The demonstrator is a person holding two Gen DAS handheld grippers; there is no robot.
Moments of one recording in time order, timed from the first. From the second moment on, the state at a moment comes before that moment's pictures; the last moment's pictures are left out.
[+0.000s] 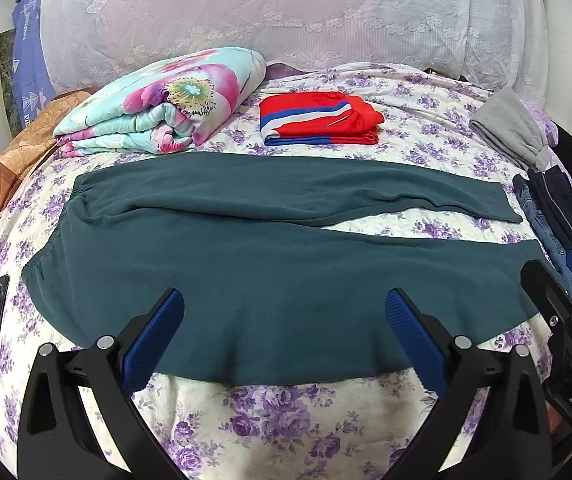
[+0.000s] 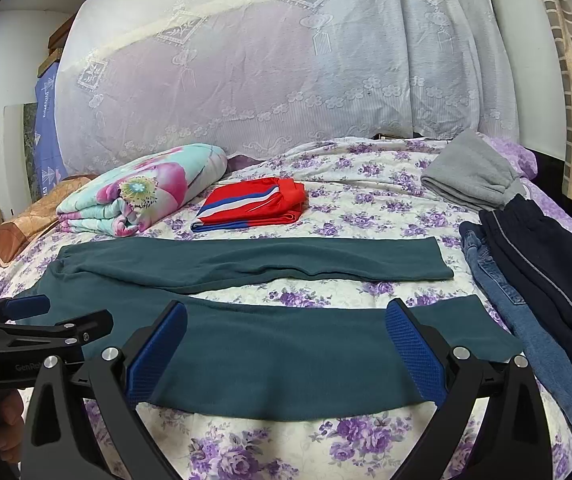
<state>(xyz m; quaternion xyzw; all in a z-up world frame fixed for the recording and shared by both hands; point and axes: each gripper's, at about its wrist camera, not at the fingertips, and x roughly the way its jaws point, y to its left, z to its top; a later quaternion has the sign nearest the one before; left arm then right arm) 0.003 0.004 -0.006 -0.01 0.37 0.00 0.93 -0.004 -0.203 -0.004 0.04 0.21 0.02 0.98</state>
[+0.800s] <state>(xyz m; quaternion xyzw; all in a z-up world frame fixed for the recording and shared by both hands) 0.001 0.006 -0.006 -0.01 0.38 0.01 0.93 -0.005 -0.197 -0.008 0.03 0.20 0.02 0.98</state>
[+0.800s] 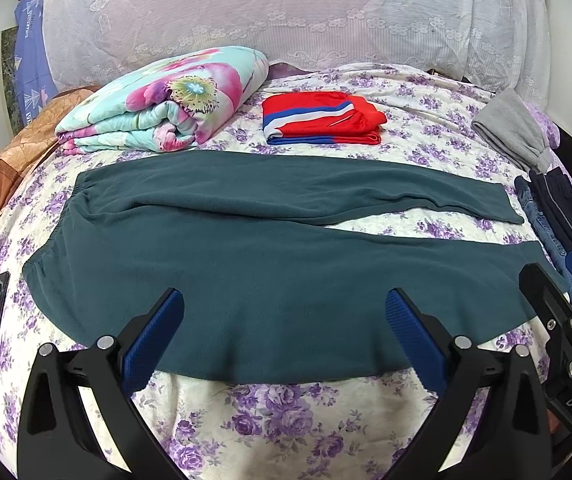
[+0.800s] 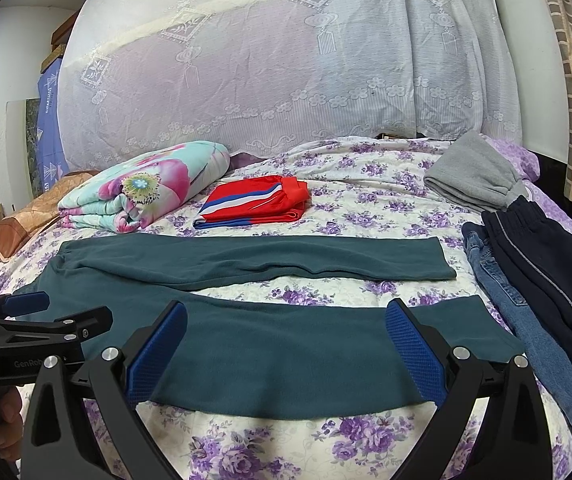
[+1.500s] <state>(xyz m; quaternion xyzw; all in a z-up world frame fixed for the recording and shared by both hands) 0.001 0.007 -0.006 -0.02 0.37 0.00 0.93 -0.004 -0.195 -0.008 0.02 0.21 0.02 0.98</state>
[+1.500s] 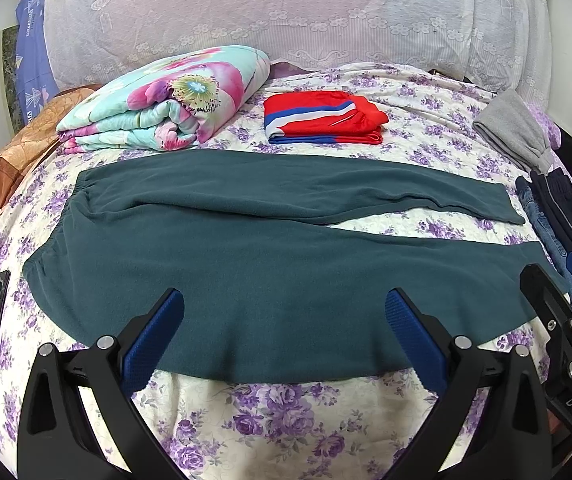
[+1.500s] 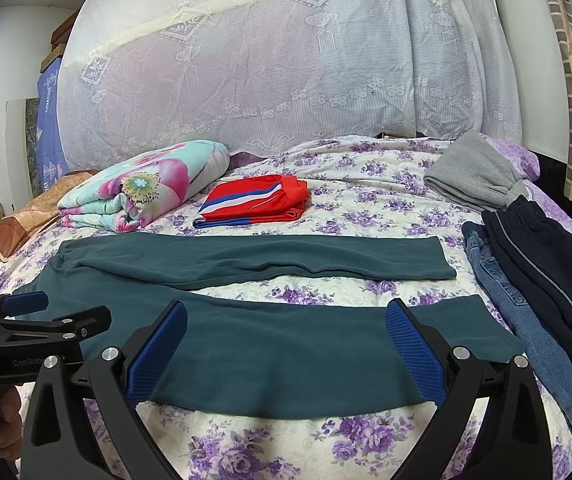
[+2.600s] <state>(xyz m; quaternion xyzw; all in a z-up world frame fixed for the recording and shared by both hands) 0.010 0.103 -0.032 -0.04 0.43 0.08 0.90 0.010 -0.211 -0.020 0.03 0.25 0.00 0.97</state>
